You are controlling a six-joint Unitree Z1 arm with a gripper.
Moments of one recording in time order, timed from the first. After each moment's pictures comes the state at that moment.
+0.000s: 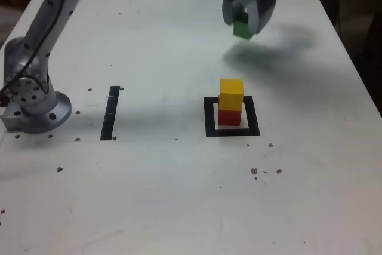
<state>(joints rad) 0.30 2.22 -2.09 1.44 0.26 0.84</state>
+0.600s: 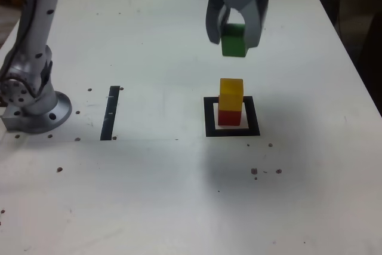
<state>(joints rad) -0.01 2.04 -2.01 1.62 0.08 0.26</state>
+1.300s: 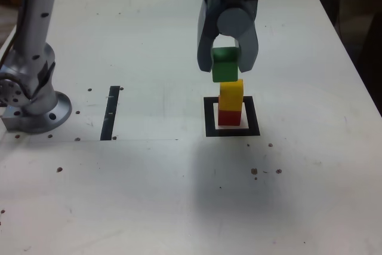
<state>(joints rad) -0.14 2.03 -1.93 1.62 0.04 -0.12</state>
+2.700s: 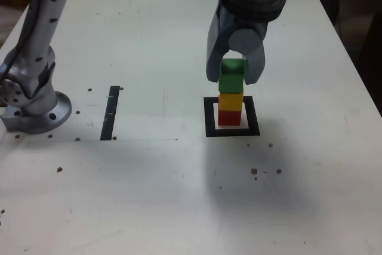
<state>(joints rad) -0.14 2.13 -1.96 1.62 0.09 -0.11</state>
